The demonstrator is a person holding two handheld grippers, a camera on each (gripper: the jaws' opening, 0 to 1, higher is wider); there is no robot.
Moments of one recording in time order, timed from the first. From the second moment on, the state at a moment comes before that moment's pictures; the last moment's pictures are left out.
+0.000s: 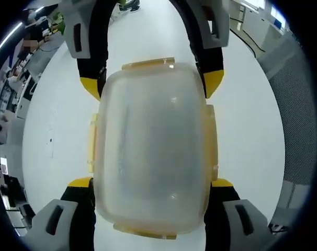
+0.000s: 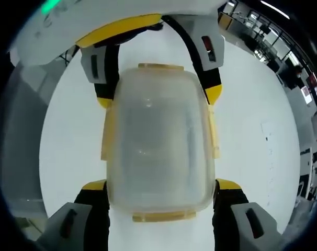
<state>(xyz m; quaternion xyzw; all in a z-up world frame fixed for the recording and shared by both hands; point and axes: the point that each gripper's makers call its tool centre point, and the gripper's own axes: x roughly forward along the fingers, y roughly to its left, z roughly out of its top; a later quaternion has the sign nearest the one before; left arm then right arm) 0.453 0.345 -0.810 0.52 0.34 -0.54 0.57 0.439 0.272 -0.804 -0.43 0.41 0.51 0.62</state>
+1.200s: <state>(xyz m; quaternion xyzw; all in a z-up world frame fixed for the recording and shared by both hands) 0.449 0.333 -0.748 0.24 0.25 -0.54 0.77 0.437 0.290 -0.751 -0.18 0.25 0.50 0.81</state>
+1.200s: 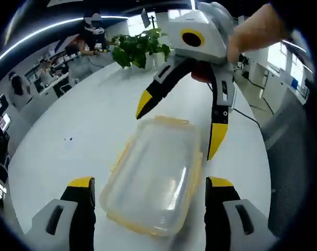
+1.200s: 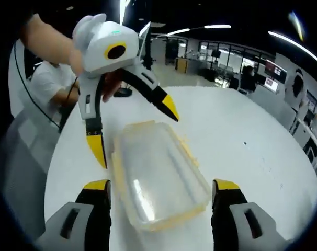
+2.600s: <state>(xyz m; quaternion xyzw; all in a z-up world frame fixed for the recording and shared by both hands) 0.446 0.364 -0.721 0.03 0.18 -0.44 0.88 0.435 0.289 -0.719 -0.04 0.18 0.40 0.90</state>
